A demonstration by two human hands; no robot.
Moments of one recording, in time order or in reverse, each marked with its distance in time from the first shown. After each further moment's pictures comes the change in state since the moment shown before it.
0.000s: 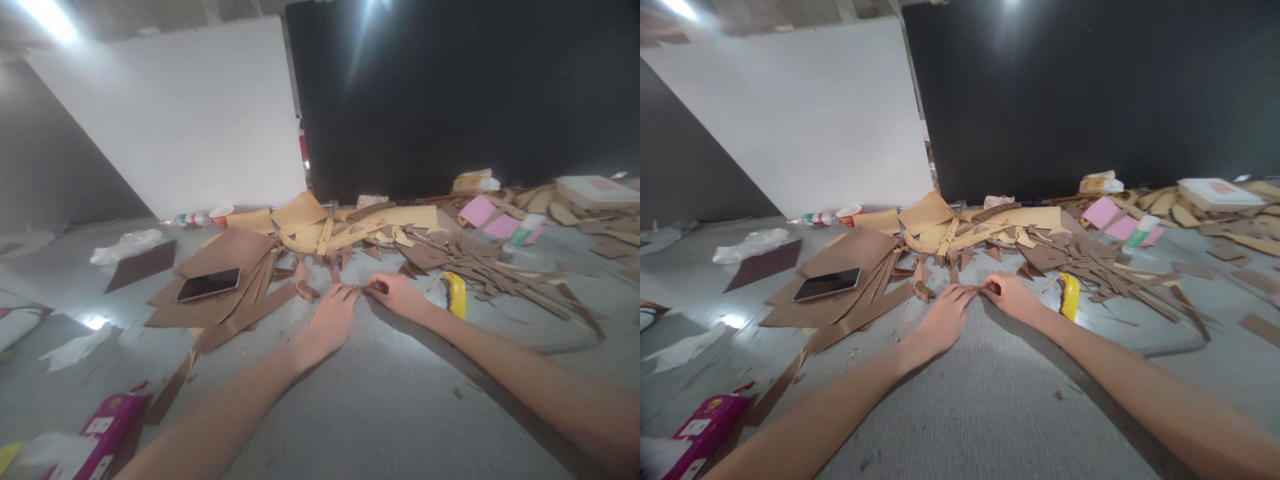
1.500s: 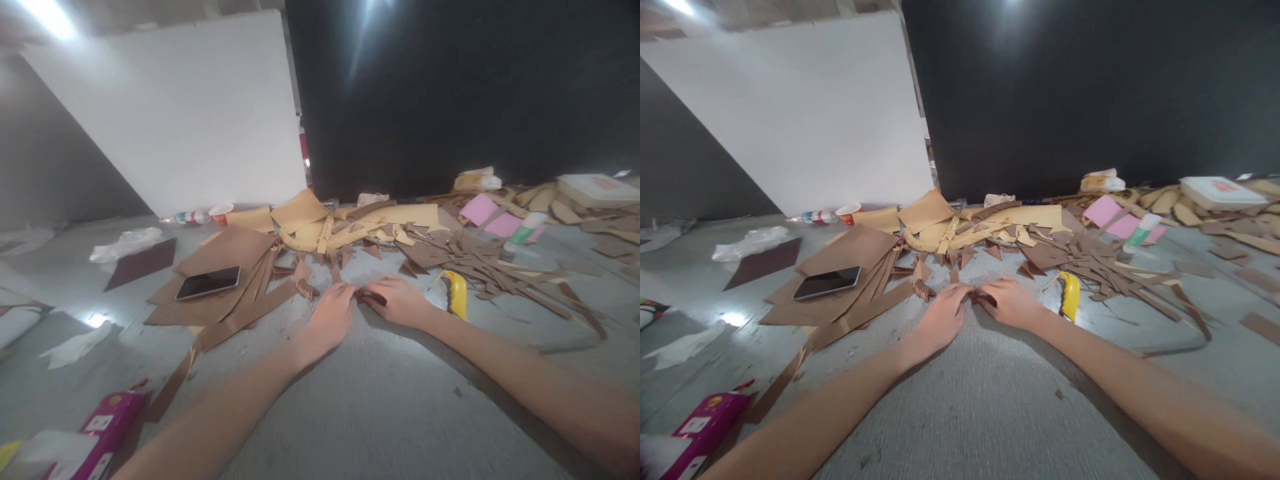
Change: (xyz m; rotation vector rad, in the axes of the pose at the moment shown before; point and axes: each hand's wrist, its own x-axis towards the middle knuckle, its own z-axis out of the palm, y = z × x) left_hand 0.001 0.003 -0.006 -0.238 0.069 -0.143; right_hand -0.011 -0.008 0.003 -0.237 -0.033 -0.343
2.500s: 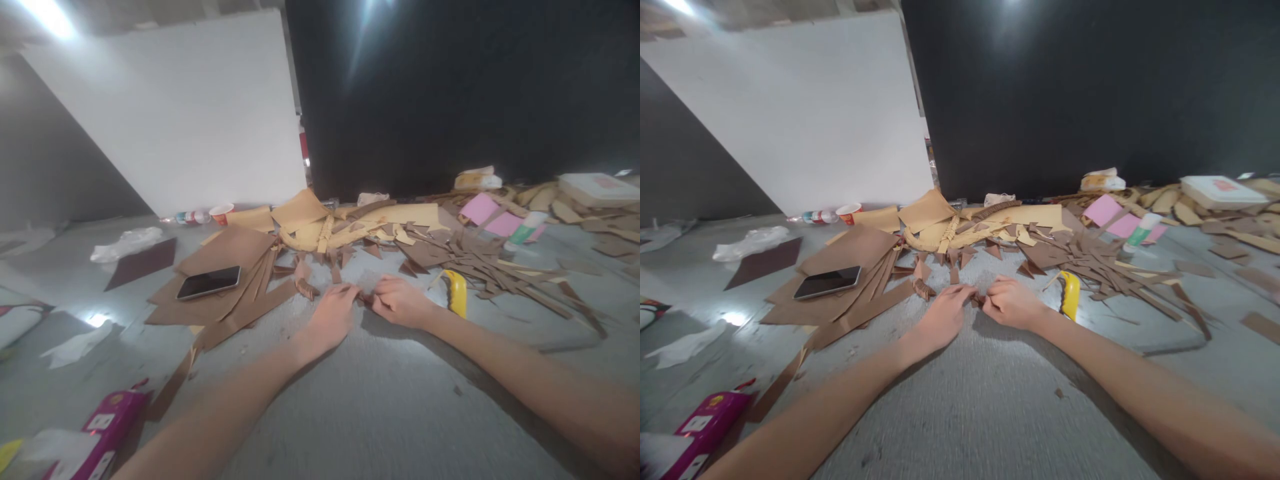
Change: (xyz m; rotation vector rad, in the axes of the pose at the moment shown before) left_hand 0.000 0.002 -0.003 0.093 -0.092 0.045; right_hand -0.002 0.007 0.001 -0.087 0.051 -0.214
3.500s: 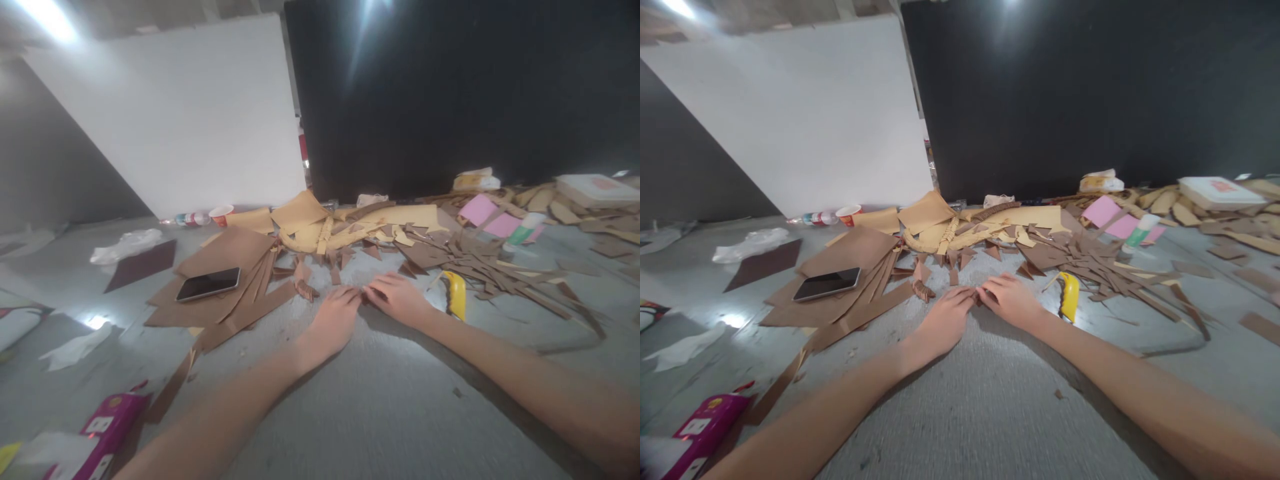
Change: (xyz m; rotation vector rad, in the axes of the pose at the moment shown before) left_hand -0.004 -0.001 0.008 0.242 0.008 0.170; right_hand 0.003 -0.007 -0.003 -0.034 0.043 0.235
